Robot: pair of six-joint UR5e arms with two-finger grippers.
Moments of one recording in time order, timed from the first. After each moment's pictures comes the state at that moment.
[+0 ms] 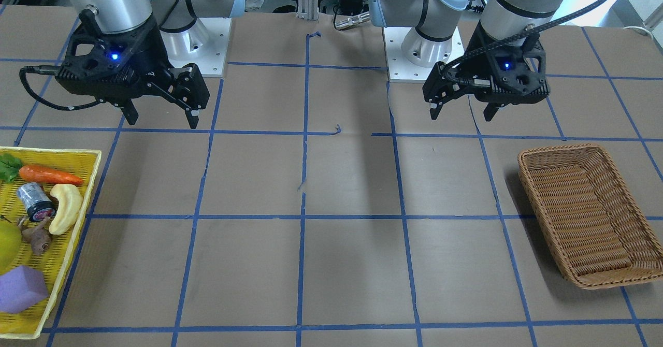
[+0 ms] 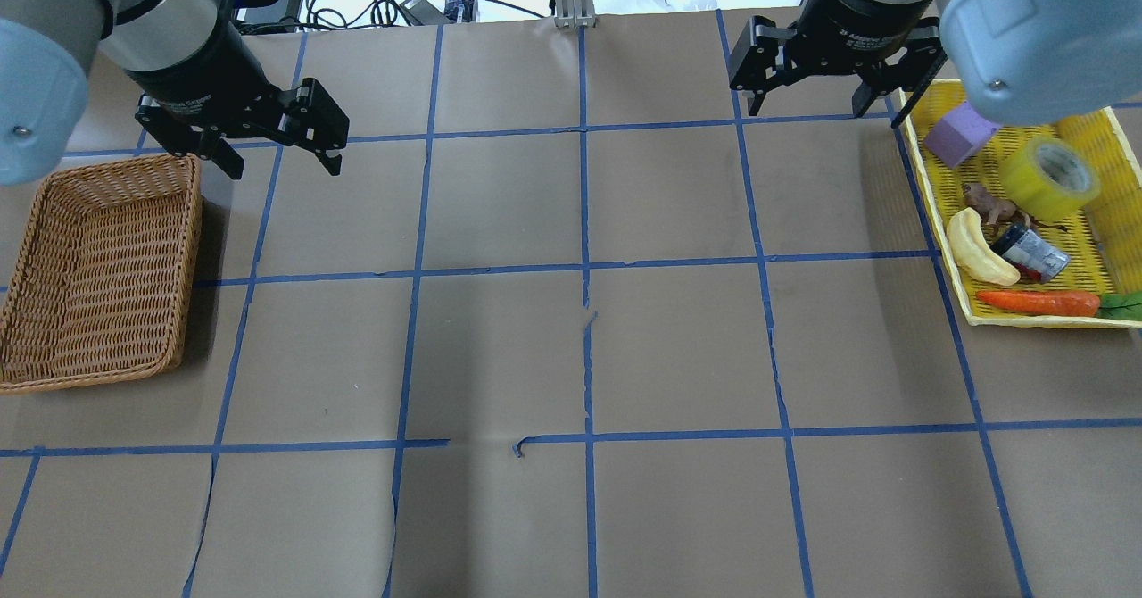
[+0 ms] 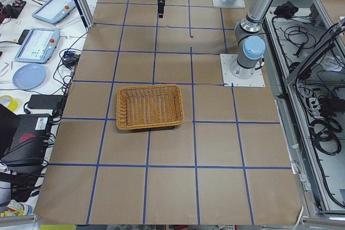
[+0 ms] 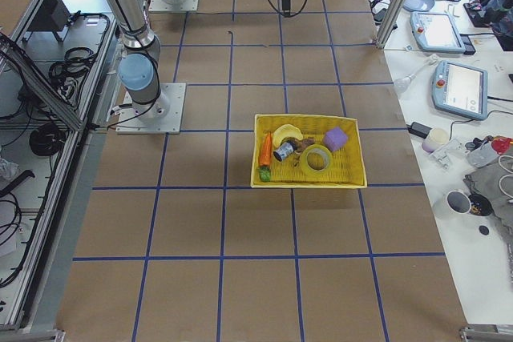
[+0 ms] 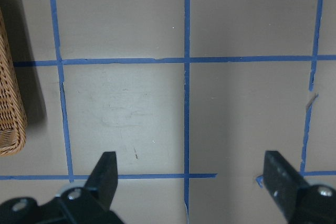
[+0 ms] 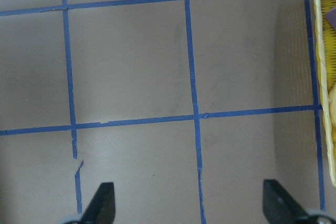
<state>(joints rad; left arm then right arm) -1.53 -1.56 -1.59 -1.51 1.57 0.04 1.64 -1.54 1.54 -1.73 -1.58 0.14</state>
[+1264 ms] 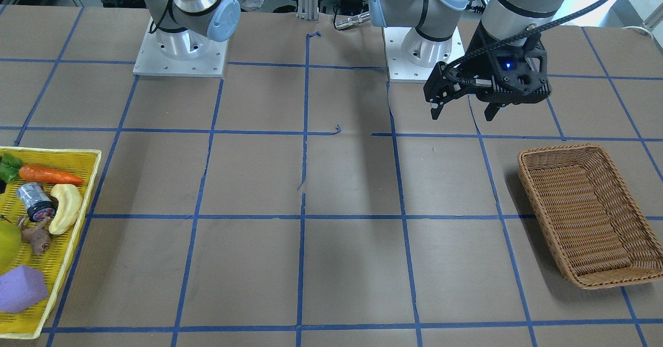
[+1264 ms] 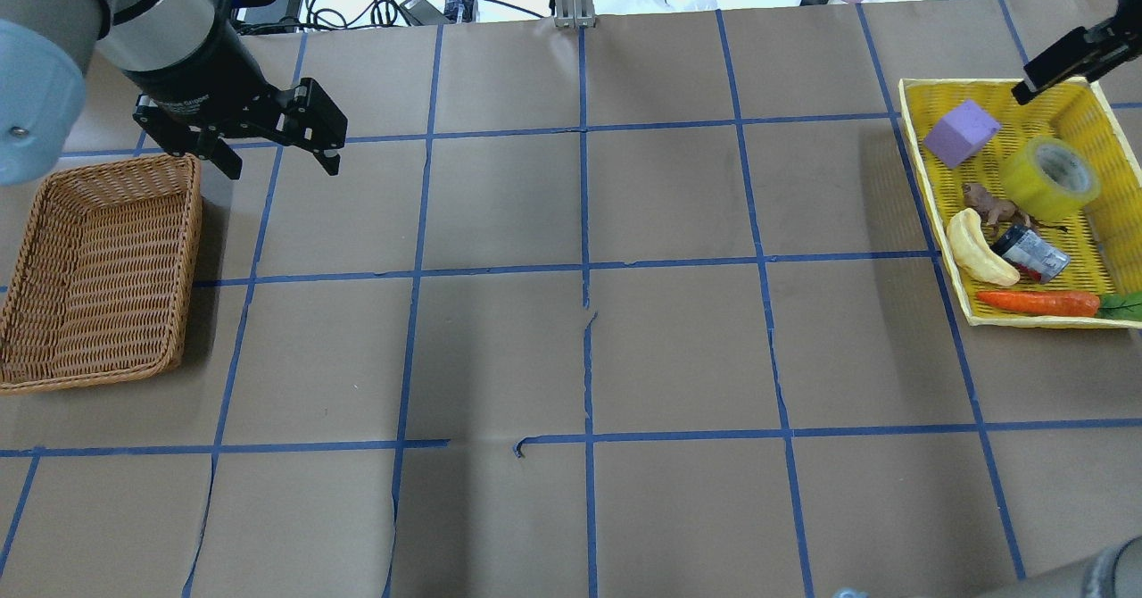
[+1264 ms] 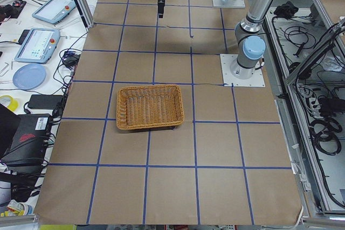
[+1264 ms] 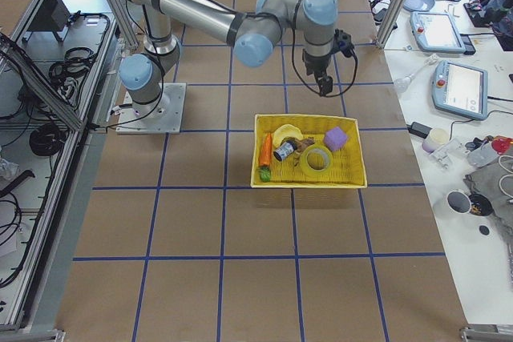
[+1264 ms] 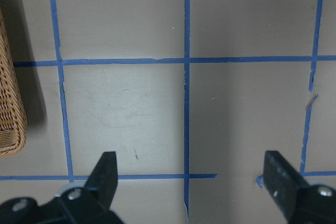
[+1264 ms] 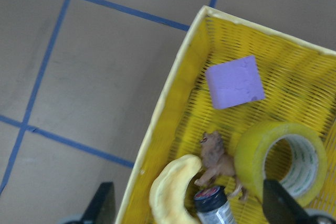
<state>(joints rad) -1.53 -1.56 -1.59 -1.51 1.57 0.04 1.02 -1.27 1.49 -1.86 -1.36 -0.84</state>
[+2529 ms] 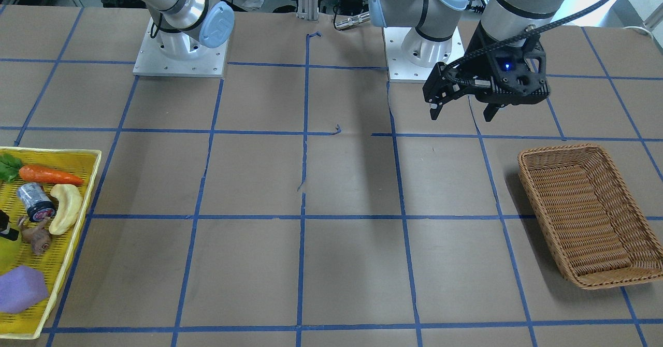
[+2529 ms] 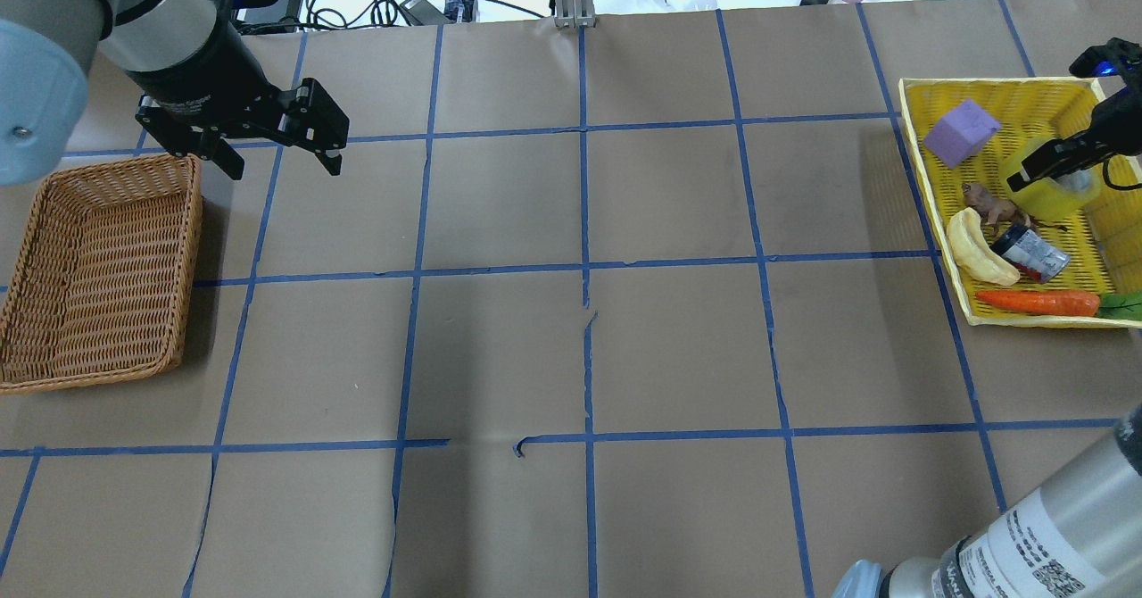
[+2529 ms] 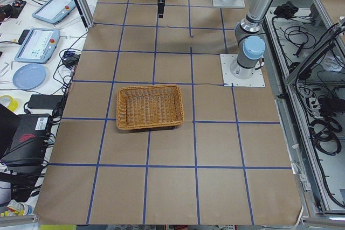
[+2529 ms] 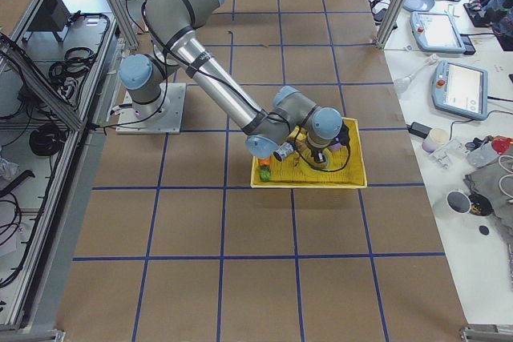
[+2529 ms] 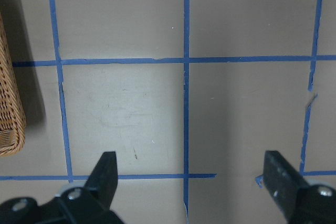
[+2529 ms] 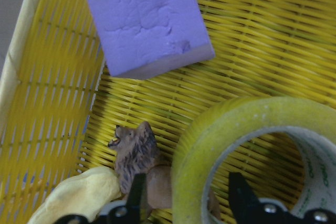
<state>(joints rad) -1.53 -1.56 -1.60 -1.51 1.56 0.04 0.91 -1.00 1.50 -1.96 -1.31 -0.94</state>
